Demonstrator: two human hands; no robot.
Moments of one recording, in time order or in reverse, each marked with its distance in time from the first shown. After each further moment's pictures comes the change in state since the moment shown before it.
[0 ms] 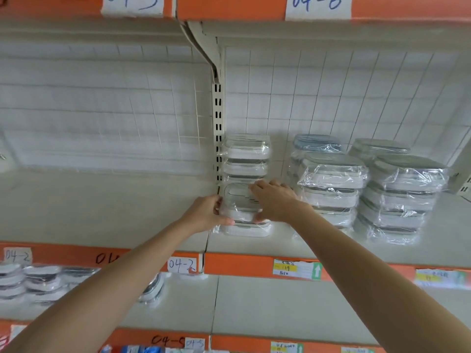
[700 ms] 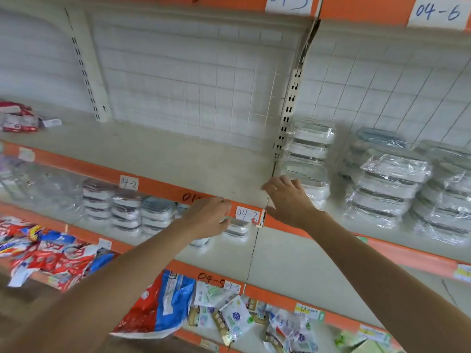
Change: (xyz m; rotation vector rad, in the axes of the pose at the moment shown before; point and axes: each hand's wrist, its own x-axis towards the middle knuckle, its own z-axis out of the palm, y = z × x) left_hand -0.178 -0.048 -0.047 0.662 0.107 0.119; right_hand -0.053 -0.126 0.015 -0.103 0.188 -0.257
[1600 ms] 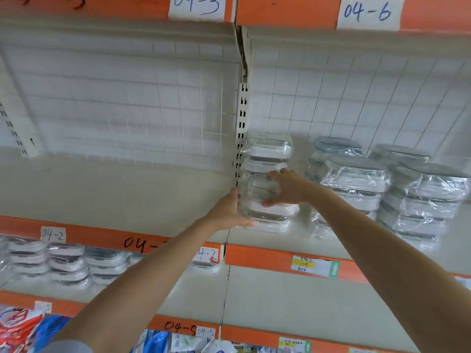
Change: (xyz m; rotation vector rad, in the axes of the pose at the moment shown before) left_hand 0.169 0.055 0.038 -0.707 -0.195 -0.146; right_hand 0.038 0.141 -0.011 0.345 -0.213 0.280
